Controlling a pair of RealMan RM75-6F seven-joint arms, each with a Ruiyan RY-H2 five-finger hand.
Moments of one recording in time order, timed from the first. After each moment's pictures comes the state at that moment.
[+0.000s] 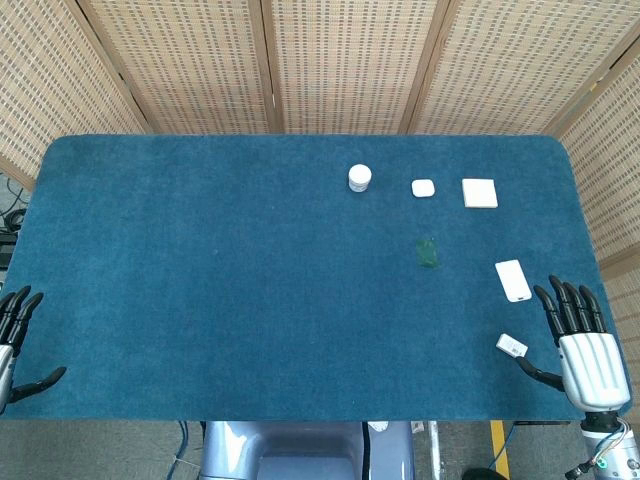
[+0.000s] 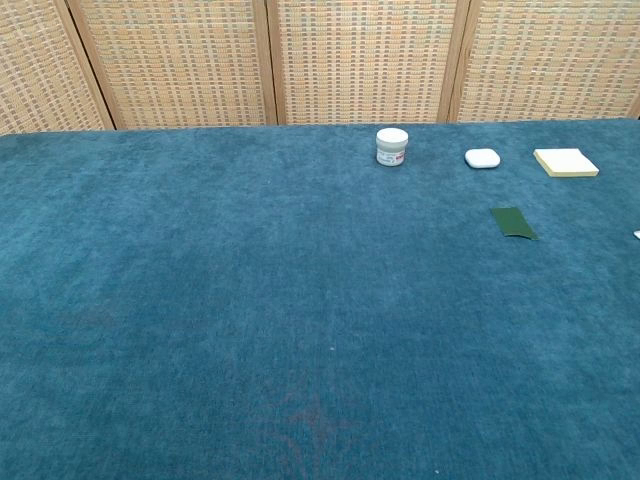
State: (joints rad) left arm 0.00 -1.09 0.02 -1.61 1.62 1.61 -0.01; right arm 0.06 -1.14 0.06 -1.66 -1.63 1.59 -0.12
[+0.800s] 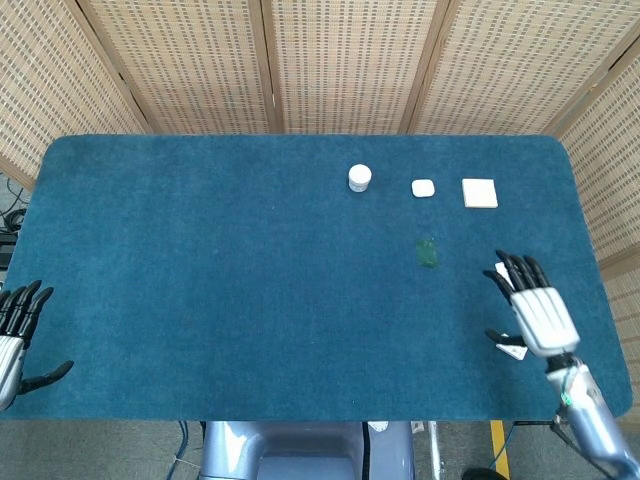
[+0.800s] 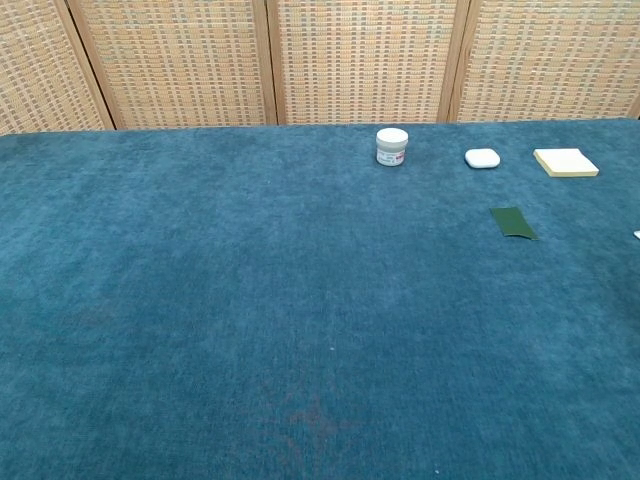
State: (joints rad) left arm -0.03 -1.11 0.00 -1.61 1.61 1.57 0.00; right arm 0.31 -1.16 0.15 -1.55 -1.51 1.19 -0.06
